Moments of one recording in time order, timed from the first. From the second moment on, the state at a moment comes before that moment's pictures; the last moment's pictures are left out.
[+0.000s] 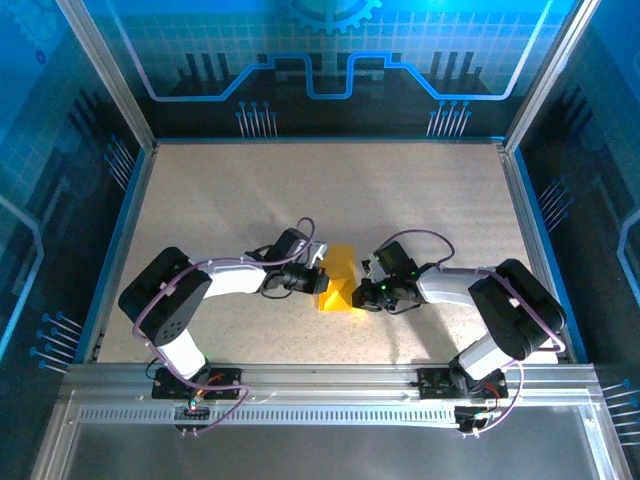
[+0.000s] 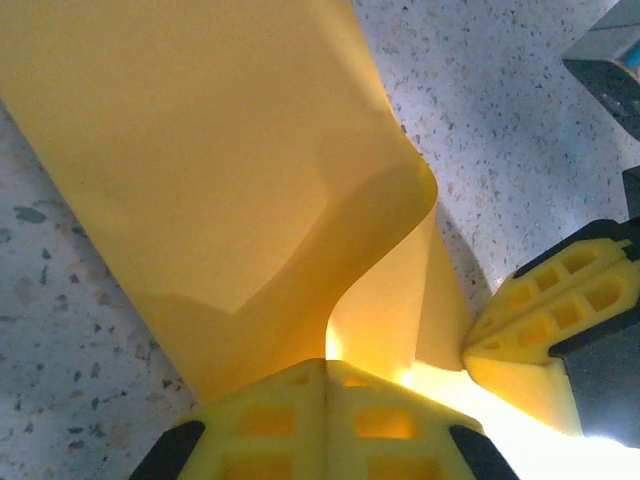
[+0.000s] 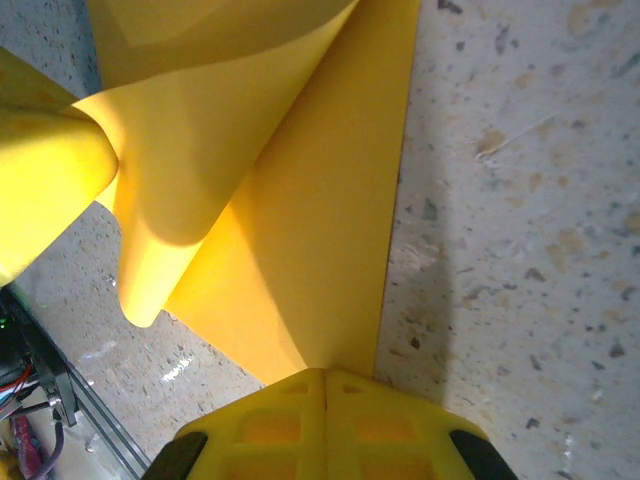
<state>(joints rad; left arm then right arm) -0.63 1.69 0.76 -0.02 0.41 -0.46 0.58 1.55 0.57 -0.12 -0.53 0.69</state>
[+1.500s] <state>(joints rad) -0.62 1.72 0.80 -0.08 0.36 -0.40 0.58 1.56 0.60 -0.17 -0.53 0.67</state>
